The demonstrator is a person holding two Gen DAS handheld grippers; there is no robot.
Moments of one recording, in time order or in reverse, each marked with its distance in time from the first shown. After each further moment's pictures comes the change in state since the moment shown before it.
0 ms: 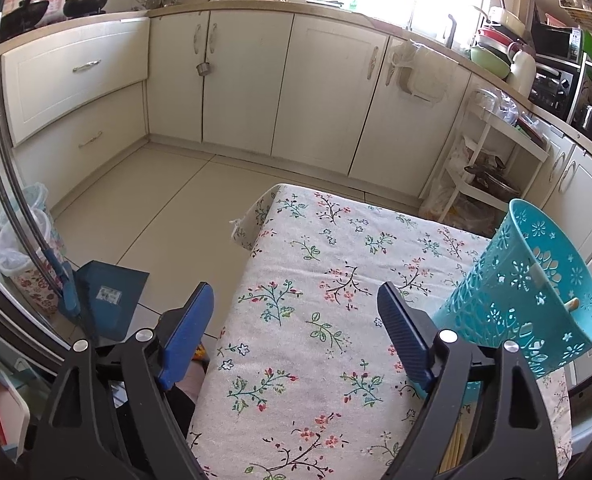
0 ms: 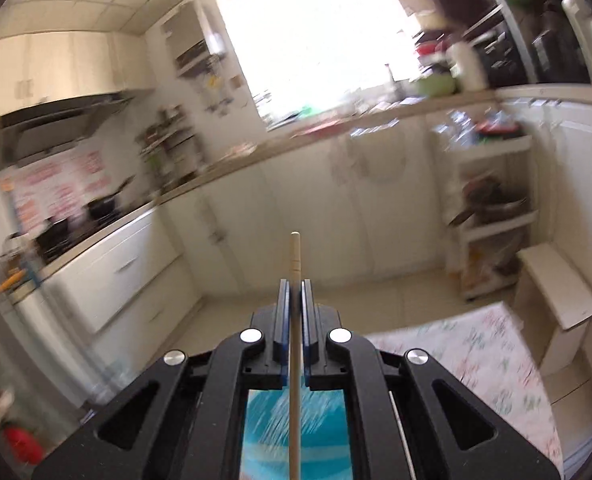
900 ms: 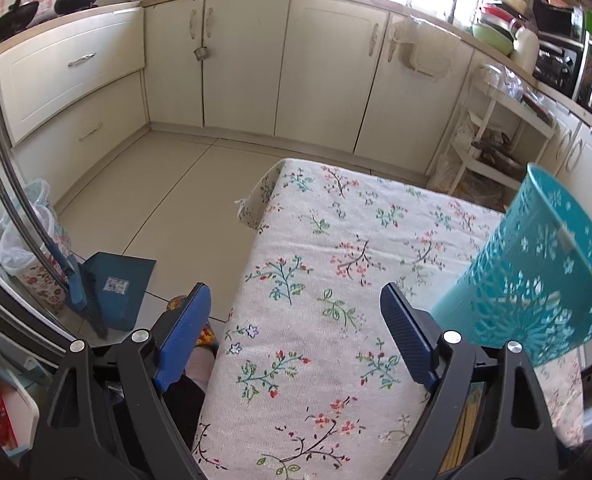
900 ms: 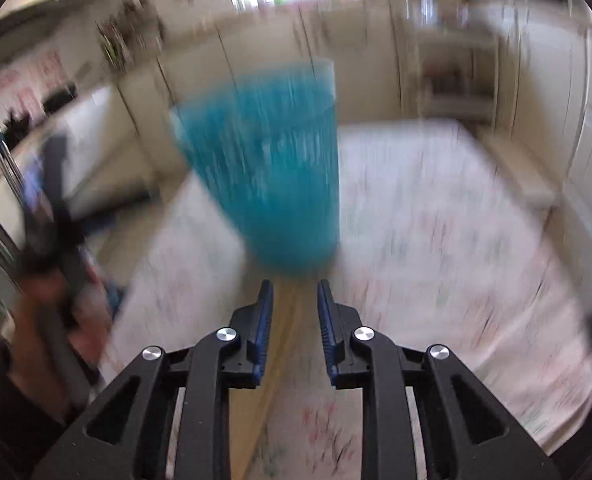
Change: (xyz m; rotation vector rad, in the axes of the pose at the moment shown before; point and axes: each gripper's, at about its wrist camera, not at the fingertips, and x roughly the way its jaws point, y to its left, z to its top) left arm 0.013 0.001 -0.012 0.052 0.074 0.032; right arm -0.055 -0.036 -0.201 -0.011 0.521 -0.112
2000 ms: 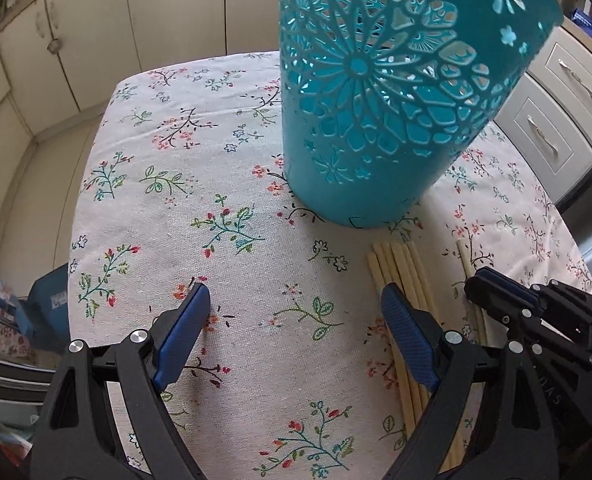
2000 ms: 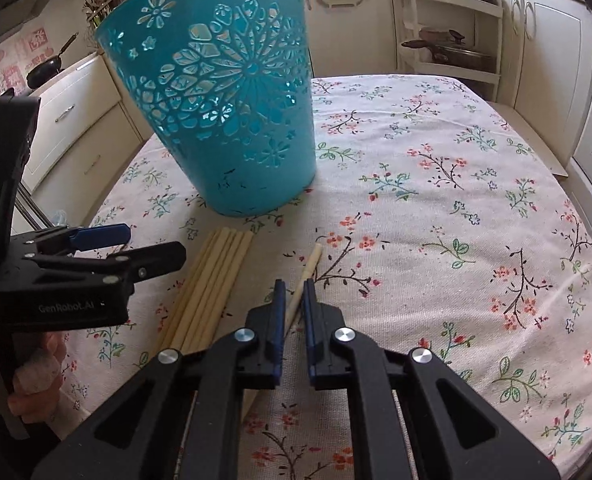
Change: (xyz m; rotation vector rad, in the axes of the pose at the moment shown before) left arm 0.018 -0.076 -0.076 0.392 0.280 -0.277; right arm 0.039 -0.021 -0.012 -0.052 0.018 -0.041
